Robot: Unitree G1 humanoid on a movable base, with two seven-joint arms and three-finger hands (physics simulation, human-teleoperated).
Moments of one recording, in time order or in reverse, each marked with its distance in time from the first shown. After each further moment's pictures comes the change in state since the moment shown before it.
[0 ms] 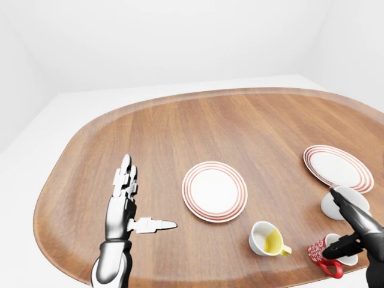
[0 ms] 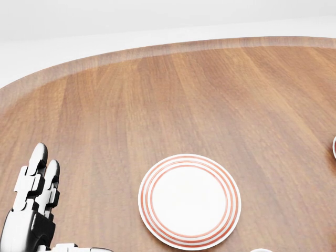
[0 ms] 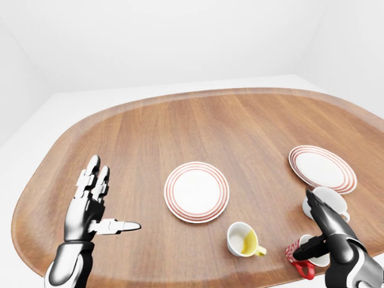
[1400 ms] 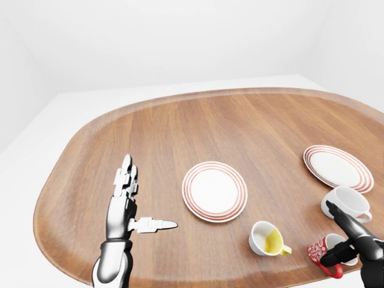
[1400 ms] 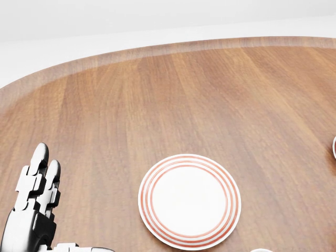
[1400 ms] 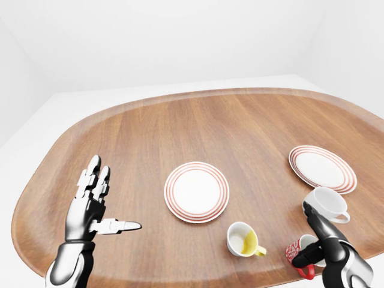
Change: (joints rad) left arm -0.003 0.002 -0.006 0.005 0.008 0.000 0.008; right arm -0.033 -0.075 0.078 0.269 0.025 0.000 -0.082
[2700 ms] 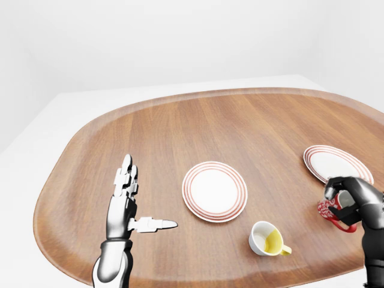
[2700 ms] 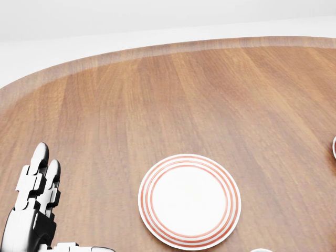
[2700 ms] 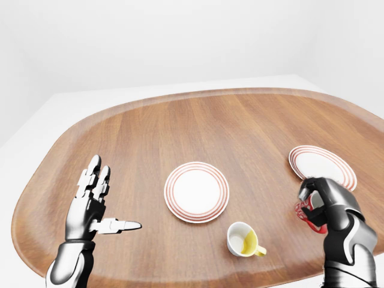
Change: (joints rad) left arm -0.004 0.000 0.001 0.002 0.002 0.003 0.000; right arm -0.145 -0.059 -0.021 -0.068 -0.007 0.000 -0.092
